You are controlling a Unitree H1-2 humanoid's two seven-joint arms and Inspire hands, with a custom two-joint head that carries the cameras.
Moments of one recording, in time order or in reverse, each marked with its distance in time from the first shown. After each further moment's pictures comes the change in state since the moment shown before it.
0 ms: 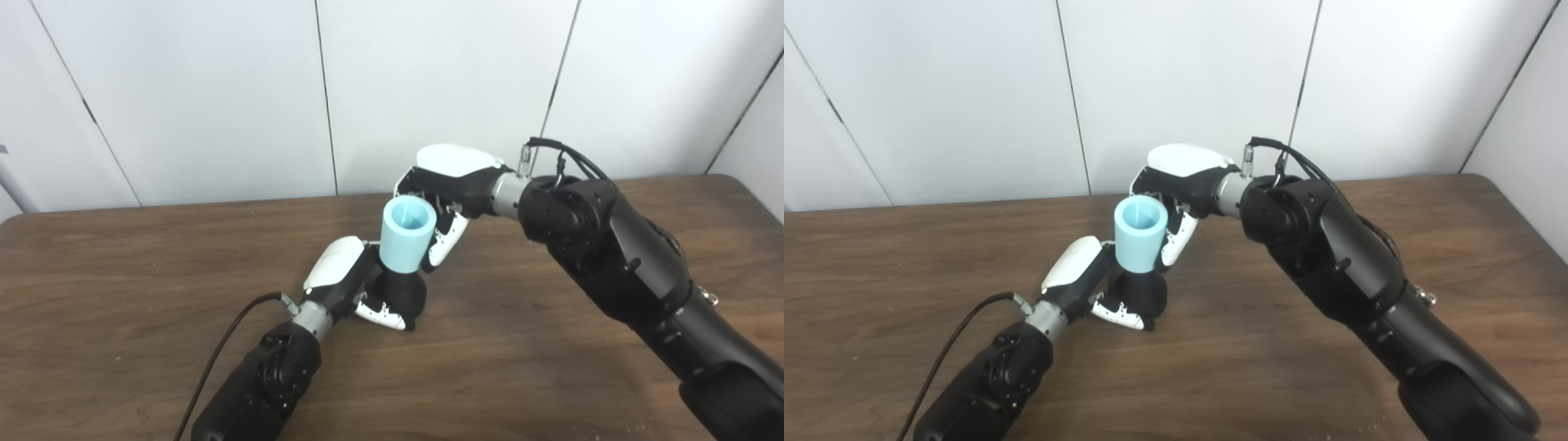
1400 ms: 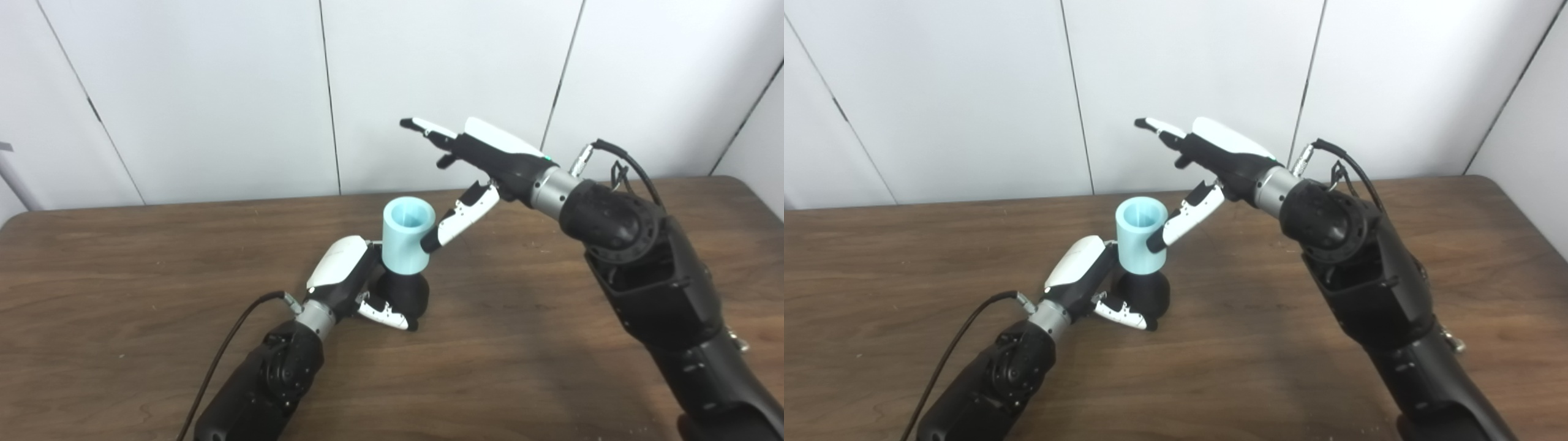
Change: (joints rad) left arm -0.001 0.000 0.000 0.005 0.000 0.000 -0.001; right arm 0.111 0.029 -0.222 -0.127 0.220 0.061 -0.107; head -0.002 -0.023
